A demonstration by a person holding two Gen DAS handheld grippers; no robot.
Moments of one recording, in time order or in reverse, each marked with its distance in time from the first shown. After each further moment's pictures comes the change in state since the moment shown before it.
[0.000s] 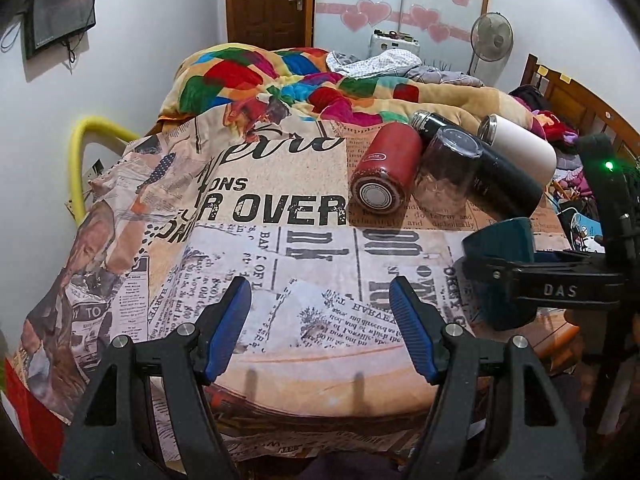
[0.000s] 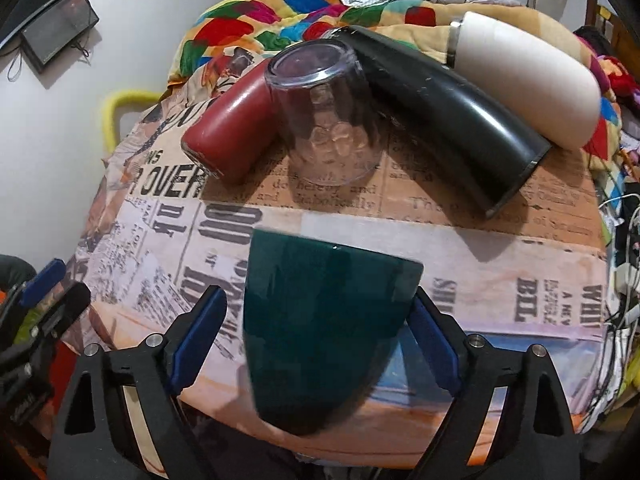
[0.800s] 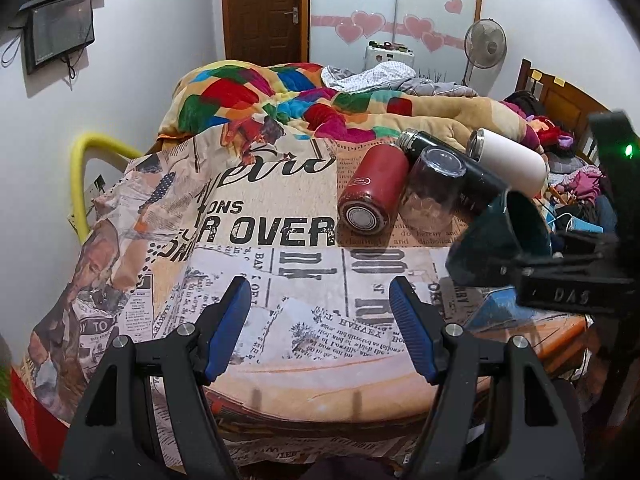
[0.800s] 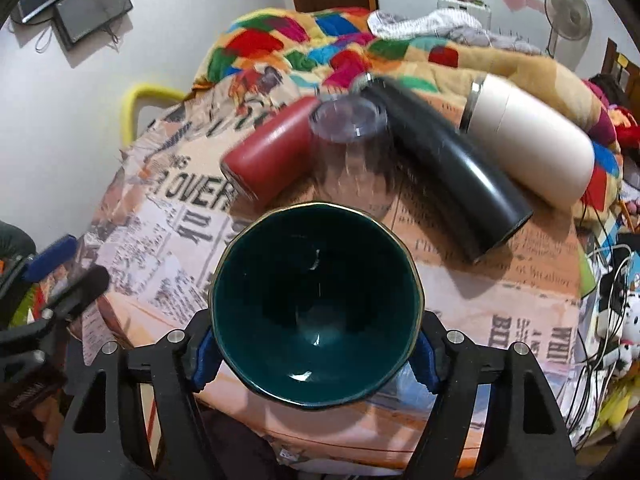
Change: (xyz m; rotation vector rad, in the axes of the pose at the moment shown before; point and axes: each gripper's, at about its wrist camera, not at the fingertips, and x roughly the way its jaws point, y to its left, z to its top) left arm -0.016 -0.010 0.011 0.019 -0.046 0.005; right arm -0.035 0.017 0.012 -0.143 -0.097 -0.036
